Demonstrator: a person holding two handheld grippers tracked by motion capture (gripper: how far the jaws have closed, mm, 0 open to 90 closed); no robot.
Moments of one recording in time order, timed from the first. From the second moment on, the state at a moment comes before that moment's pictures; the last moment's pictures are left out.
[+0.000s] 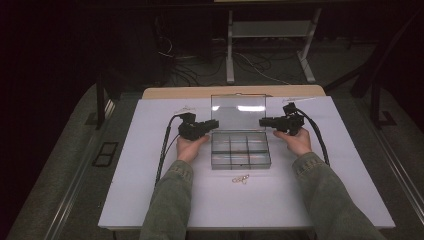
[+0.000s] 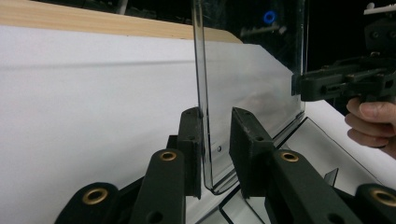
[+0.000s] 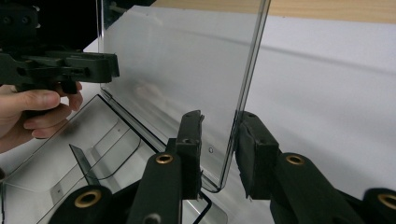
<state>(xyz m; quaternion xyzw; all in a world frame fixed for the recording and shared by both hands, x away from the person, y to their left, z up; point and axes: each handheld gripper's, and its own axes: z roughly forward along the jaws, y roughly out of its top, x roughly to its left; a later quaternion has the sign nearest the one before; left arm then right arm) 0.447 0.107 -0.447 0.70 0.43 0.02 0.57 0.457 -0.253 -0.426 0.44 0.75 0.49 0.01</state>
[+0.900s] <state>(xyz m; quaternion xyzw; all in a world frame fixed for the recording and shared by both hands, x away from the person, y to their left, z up) 0.452 0.106 -0.457 0.69 0.46 0.00 0.56 0.461 -0.253 -0.442 0.46 0.74 0.49 -0.02</state>
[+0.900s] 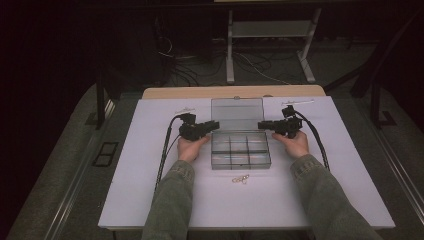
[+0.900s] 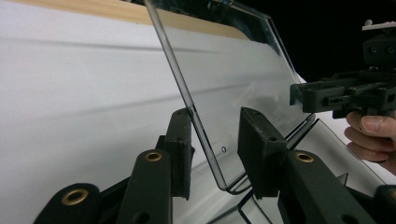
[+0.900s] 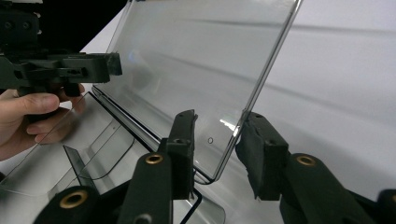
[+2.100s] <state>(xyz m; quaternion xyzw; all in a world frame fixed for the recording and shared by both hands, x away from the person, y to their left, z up) 0.447 0.106 -0.450 0.72 0.46 0.03 0.52 0.455 -0.247 -0.438 0.48 0.75 0.46 0.02</state>
